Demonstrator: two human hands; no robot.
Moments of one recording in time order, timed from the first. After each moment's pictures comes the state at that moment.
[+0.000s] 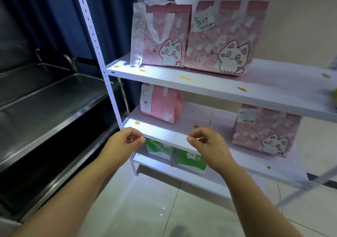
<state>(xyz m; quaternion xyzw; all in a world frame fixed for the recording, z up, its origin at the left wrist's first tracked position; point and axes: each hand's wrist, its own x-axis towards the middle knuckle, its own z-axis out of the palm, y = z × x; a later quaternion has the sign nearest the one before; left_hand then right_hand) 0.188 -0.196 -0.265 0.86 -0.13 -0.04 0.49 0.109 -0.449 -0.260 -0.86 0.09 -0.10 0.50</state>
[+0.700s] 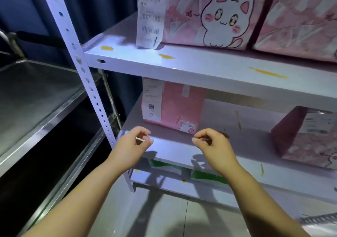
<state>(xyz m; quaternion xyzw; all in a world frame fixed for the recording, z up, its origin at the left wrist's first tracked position) 0.481 -0.178 -0.407 0.85 -0.18 -0.14 0.48 0.369 -0.396 -0.397 -0.83 0.22 -0.10 0.49</state>
